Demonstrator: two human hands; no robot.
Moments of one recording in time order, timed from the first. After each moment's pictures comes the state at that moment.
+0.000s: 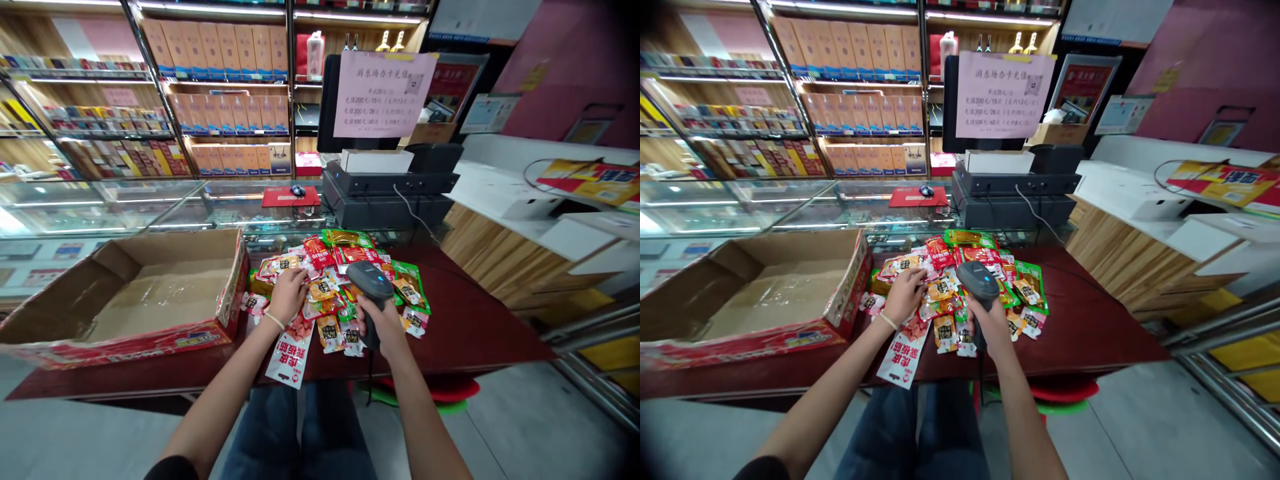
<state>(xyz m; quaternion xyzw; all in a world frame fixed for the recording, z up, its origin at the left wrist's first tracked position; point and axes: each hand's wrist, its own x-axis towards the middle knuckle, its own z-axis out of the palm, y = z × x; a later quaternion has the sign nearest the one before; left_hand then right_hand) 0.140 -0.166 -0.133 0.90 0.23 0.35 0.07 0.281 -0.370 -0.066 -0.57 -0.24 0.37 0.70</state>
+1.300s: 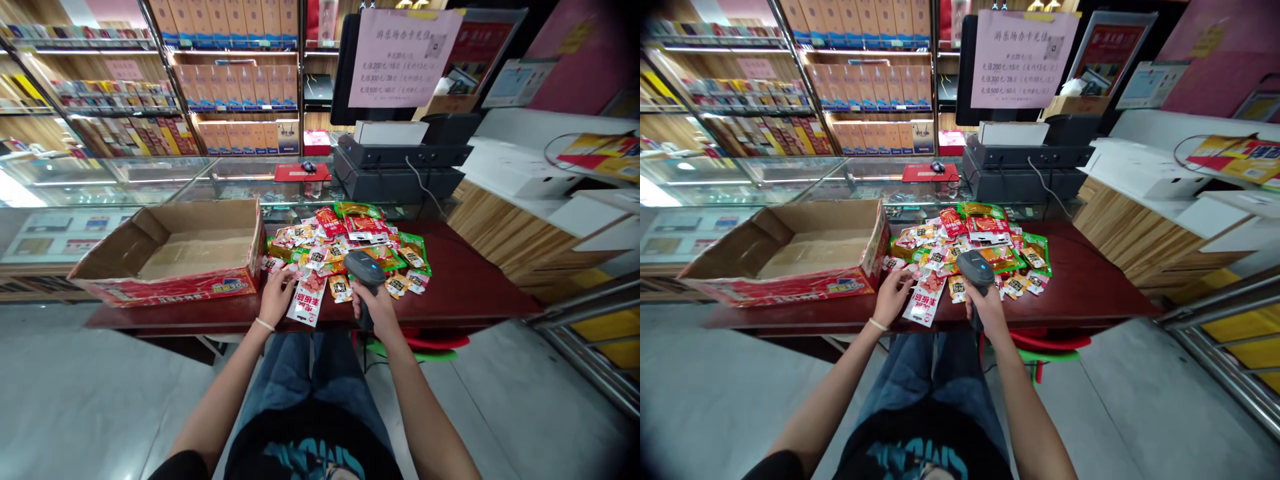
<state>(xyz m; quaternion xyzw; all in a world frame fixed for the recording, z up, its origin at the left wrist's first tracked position) 0.025 -0.243 -0.148 0.80 0.33 0.40 0.29 0.217 -0.406 -0.090 -0.58 -0.26 0.38 0.67</state>
